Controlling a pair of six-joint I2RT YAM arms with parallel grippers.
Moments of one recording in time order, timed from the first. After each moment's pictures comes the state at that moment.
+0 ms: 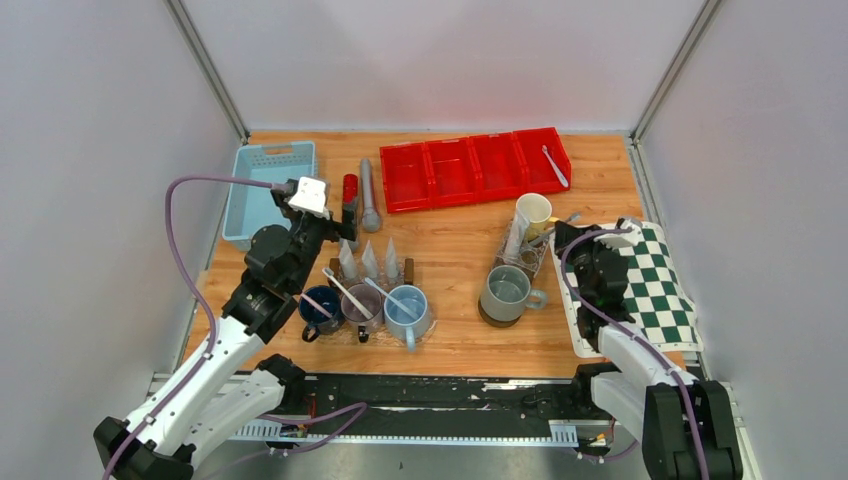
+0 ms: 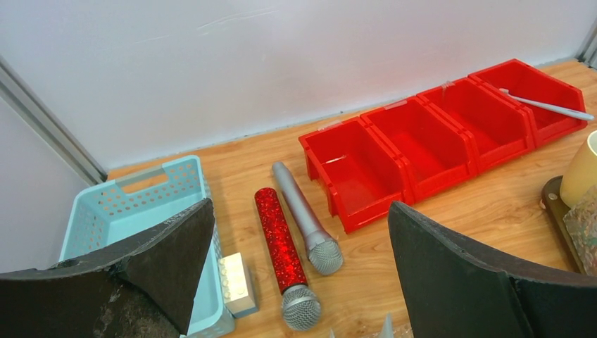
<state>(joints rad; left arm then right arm) -0.54 0.75 0.72 0.11 -0.29 0.13 0.09 0.96 0.22 0.70 0.08 0.66</state>
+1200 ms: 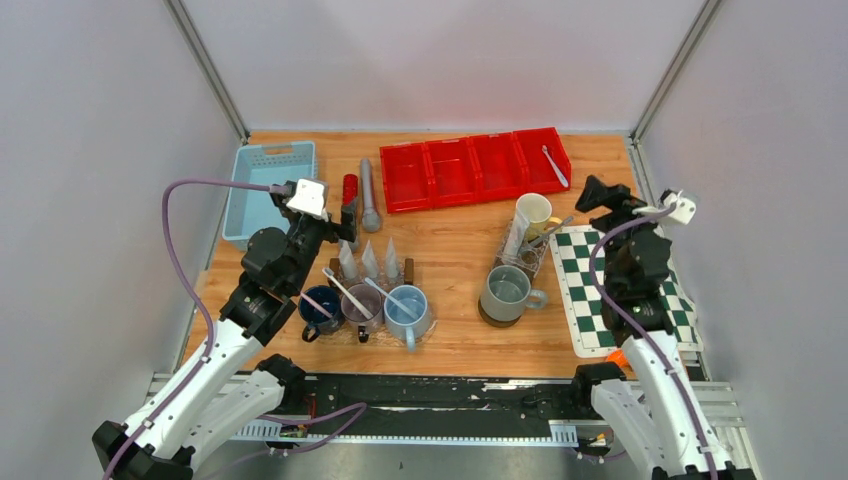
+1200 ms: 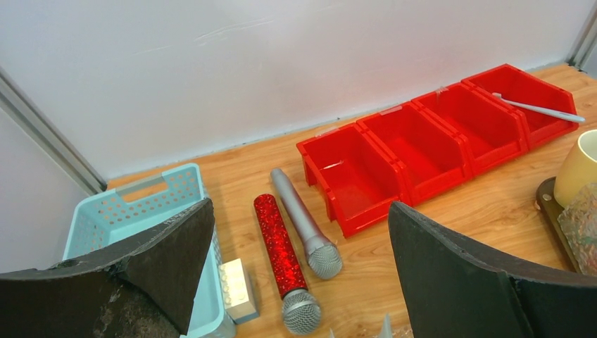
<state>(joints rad) -0.54 0.73 0.71 0.12 -0.27 0.15 0.12 0.66 0.54 0.24 0.32 0.47</state>
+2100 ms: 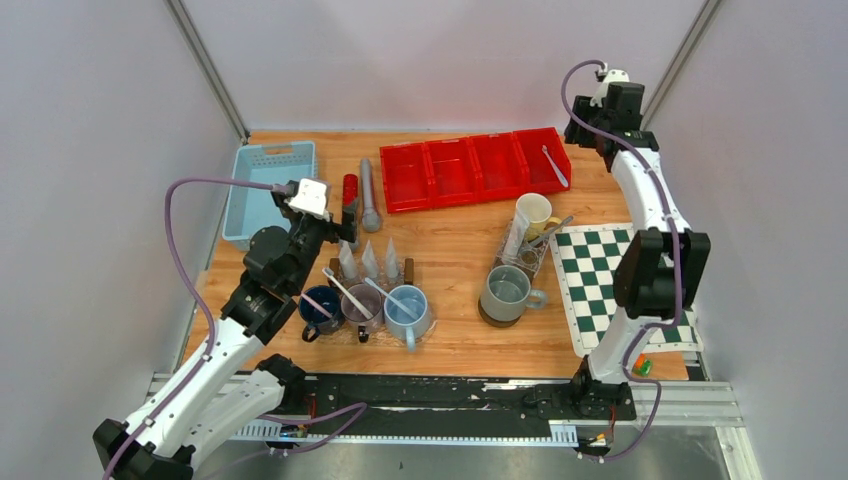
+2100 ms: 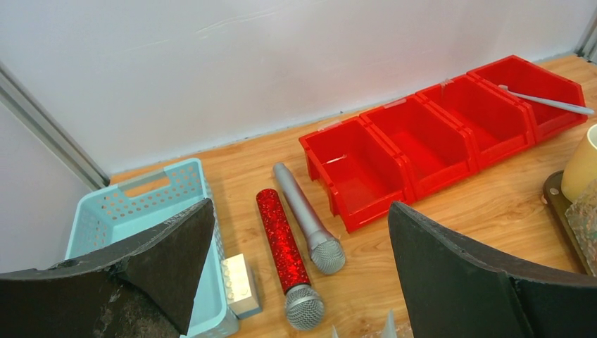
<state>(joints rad) -0.54 0.73 0.71 0.11 -0.27 0.15 -0.06 1.81 1.70 -0.36 -0.09 0.08</state>
